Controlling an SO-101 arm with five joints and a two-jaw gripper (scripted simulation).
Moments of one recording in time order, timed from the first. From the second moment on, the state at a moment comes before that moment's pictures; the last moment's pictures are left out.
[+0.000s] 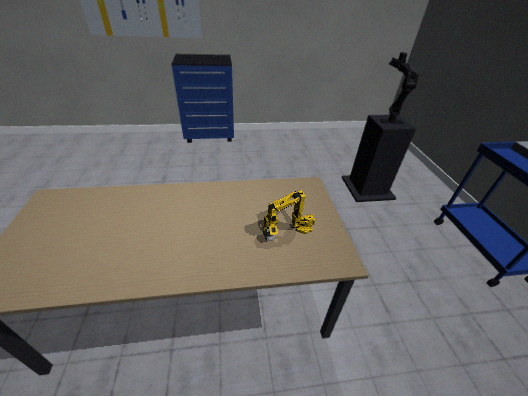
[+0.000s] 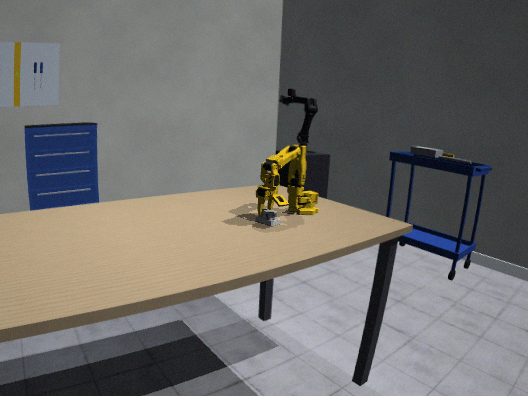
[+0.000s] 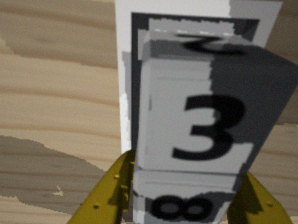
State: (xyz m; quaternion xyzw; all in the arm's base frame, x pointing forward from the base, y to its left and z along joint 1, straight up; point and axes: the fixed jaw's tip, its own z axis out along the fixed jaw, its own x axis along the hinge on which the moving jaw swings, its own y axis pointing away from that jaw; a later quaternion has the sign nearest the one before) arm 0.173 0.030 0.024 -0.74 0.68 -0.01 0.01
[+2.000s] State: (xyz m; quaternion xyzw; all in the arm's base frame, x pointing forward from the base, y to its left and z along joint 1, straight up) arm 0.169 0.029 0.030 -0.74 0.68 0.00 -0.01
